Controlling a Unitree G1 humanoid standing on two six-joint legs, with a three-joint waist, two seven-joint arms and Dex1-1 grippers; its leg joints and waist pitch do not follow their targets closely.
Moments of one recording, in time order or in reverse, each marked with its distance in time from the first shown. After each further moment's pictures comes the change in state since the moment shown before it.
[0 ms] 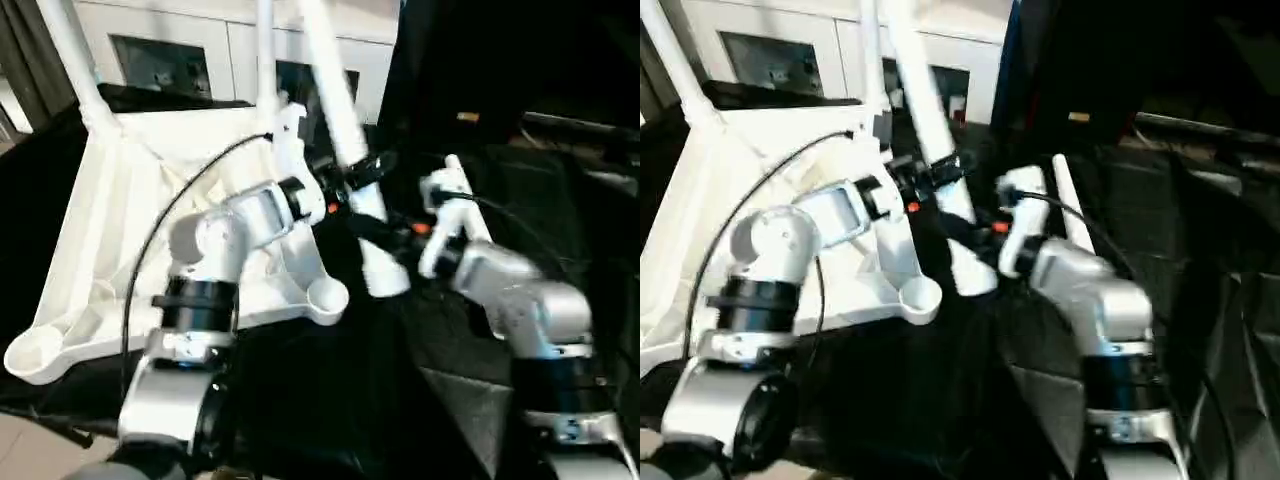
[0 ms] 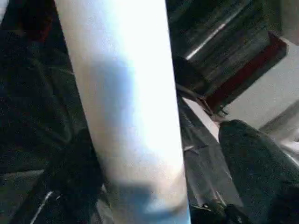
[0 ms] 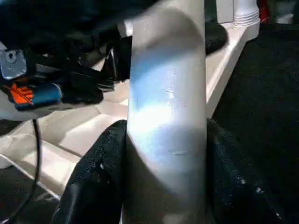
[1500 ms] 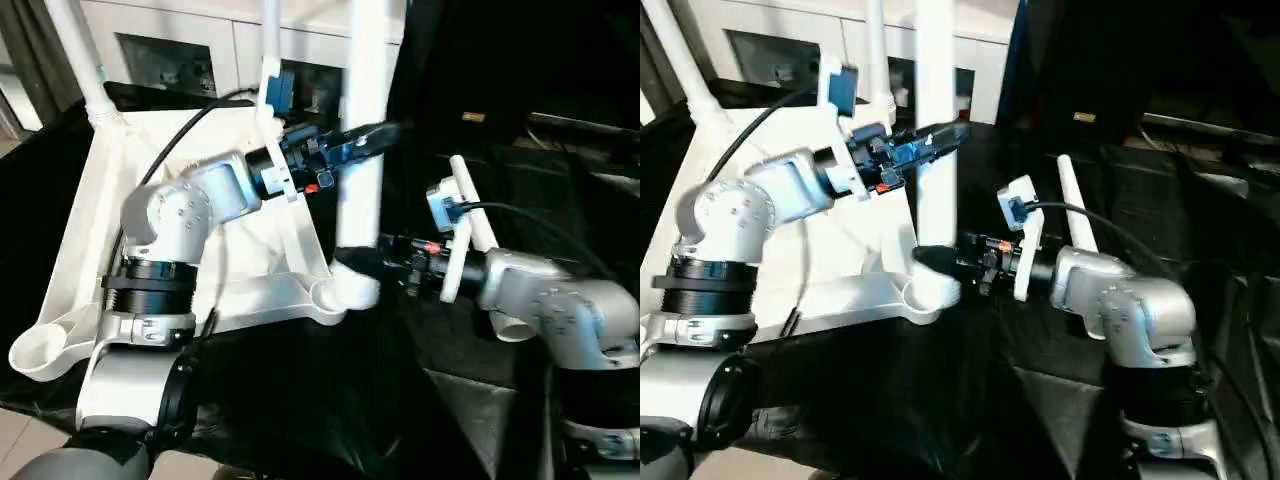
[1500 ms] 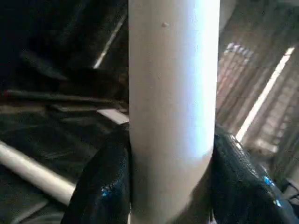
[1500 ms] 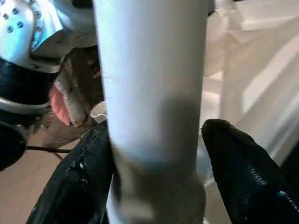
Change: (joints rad) left arm -0.066 0.194 -0.038 -0.074 -0.173 0.046 -0.495; right arm 0.039 -0.154 0.006 -0.171 0.281 0.285 0.238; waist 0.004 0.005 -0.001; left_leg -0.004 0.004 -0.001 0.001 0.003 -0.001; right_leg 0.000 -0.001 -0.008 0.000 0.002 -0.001
